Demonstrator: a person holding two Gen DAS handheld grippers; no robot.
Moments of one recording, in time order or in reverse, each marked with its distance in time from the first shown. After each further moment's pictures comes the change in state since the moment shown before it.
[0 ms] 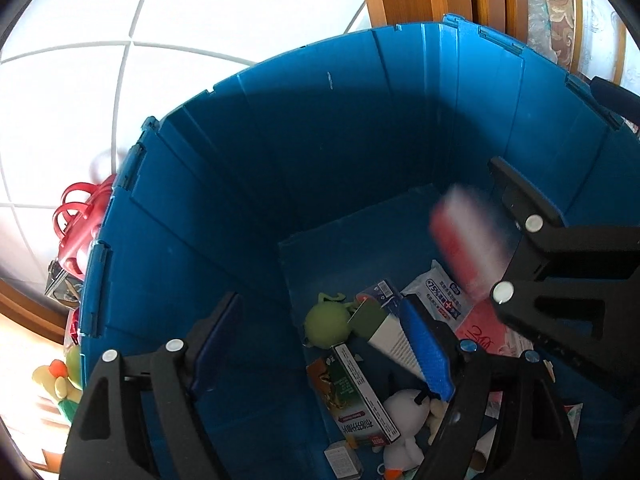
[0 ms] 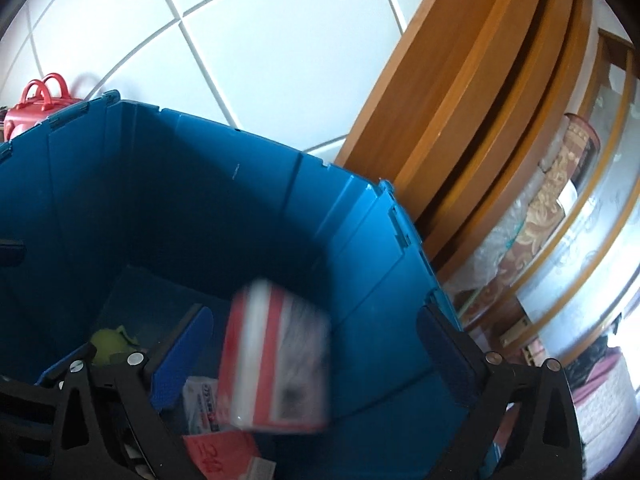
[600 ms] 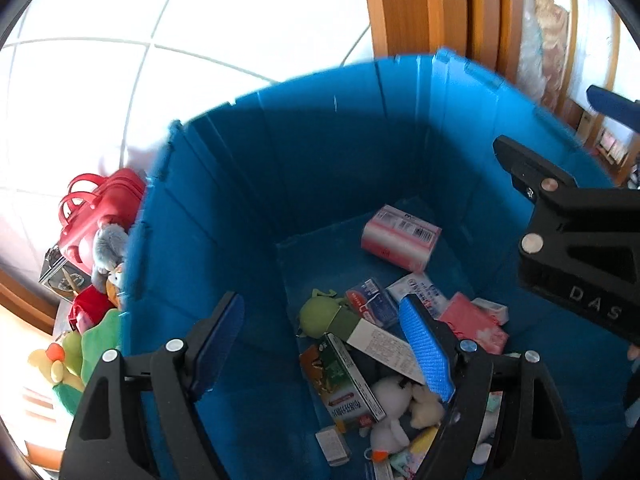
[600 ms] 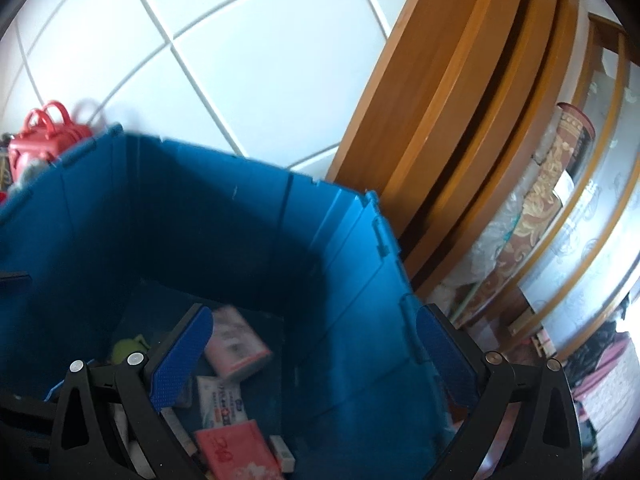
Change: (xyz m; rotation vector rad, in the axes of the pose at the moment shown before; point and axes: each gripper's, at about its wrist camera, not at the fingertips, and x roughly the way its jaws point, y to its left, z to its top) left arm -0.056 0.024 -0.016 -0.046 -0.056 -0.060; right arm -0.057 -0.027 0.017 0.079 -0.009 0.043
